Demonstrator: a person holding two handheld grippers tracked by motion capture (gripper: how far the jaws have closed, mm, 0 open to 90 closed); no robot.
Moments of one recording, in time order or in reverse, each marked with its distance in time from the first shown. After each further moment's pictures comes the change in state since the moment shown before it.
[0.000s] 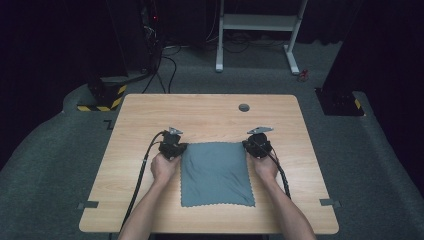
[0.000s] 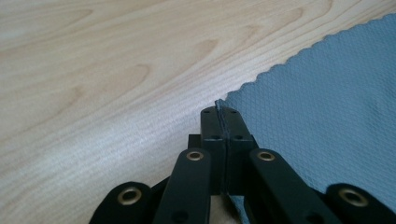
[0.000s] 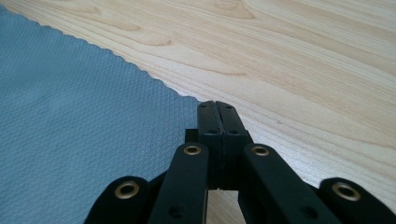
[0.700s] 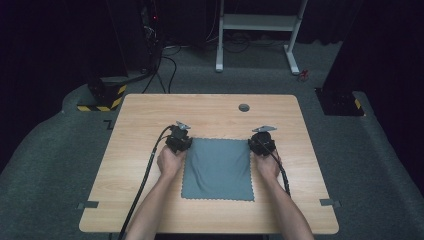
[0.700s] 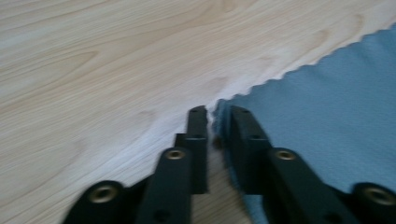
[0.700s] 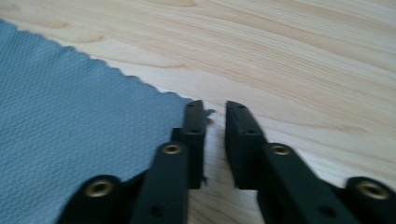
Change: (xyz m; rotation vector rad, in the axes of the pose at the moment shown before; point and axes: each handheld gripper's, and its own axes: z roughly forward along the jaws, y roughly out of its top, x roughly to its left) left arm -0.004 0.018 0.015 -0.008 0.105 0.017; right arm -0.022 -0.007 0.010 0.003 -0.113 0.087
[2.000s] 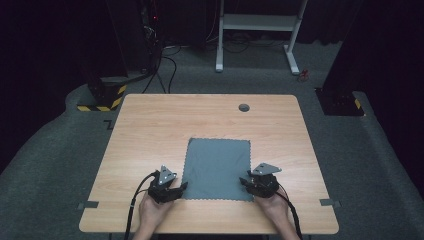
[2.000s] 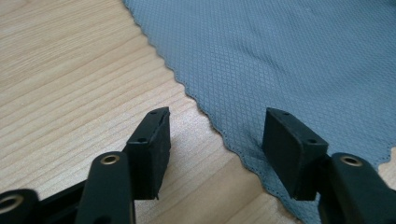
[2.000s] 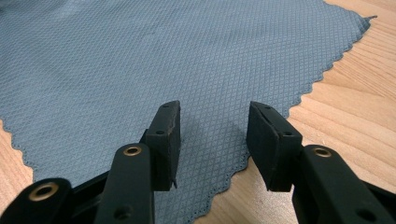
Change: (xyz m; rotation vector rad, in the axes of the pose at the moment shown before) left arm -0.047 -0.128 -0.098 -0.112 -0.146 0.100; right arm 0.056 -0.092 -0.081 -0.054 0.233 -0.238
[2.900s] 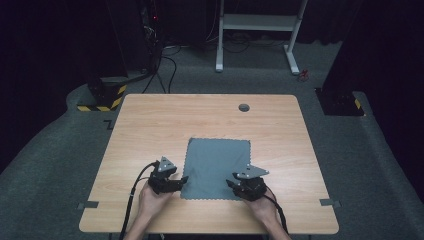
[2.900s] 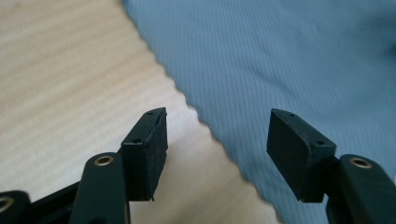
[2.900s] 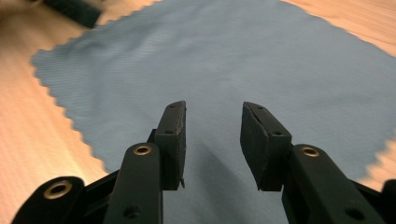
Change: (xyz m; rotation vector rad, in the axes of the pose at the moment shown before) left arm 0.025 0.031 0.009 0.047 -0.077 -0.039; right arm 0.046 0.027 0.001 -0.041 0.071 -0.054
